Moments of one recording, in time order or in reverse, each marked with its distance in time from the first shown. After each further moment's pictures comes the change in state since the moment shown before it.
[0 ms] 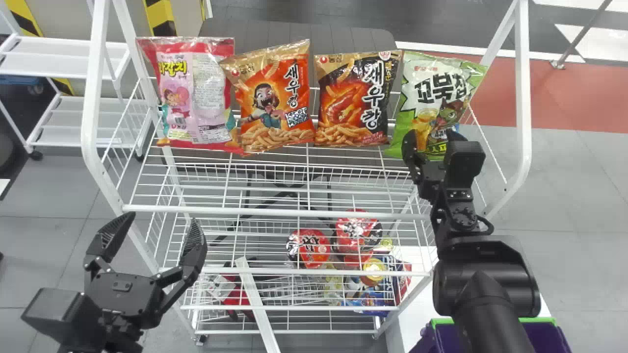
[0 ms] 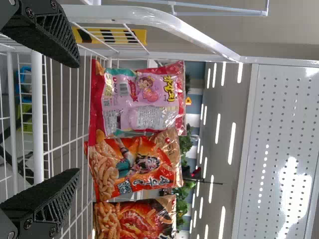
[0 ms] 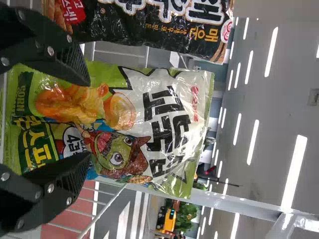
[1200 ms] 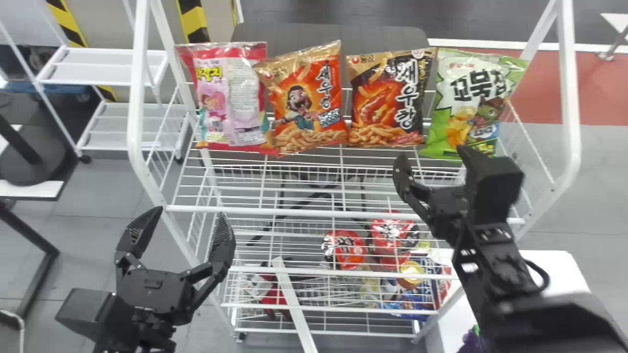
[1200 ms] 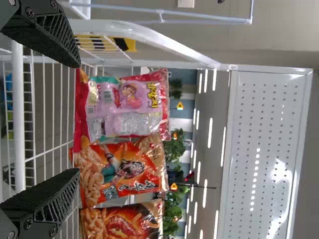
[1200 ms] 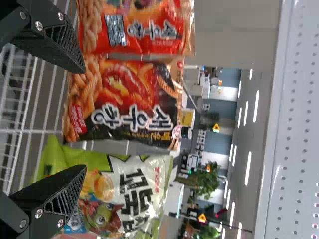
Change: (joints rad) left arm 0.084 0.004 0.042 -0.141 -0.030 0.019 0.044; right arm 0.531 -0.002 0.250 -0.891 -0.054 0.453 0.031
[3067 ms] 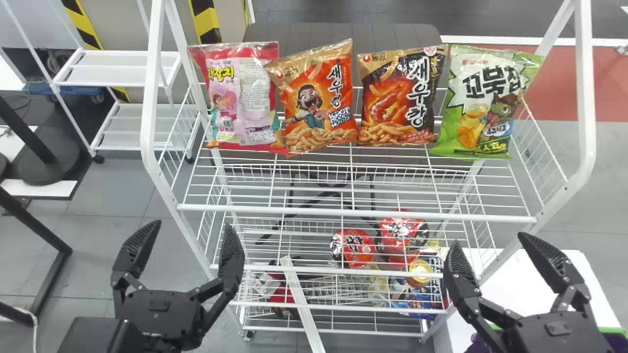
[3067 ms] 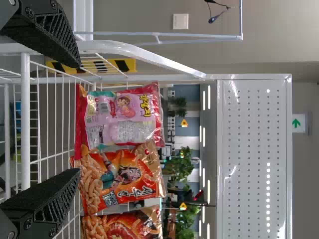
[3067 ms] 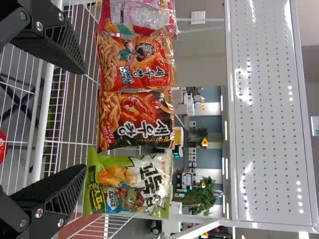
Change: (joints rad) left arm 0.153 -0.045 -0.012 -0.189 -0.137 0.103 0.109; right arm 0.508 -0.221 -0.034 -0.206 -0.222 -0.380 -0.046
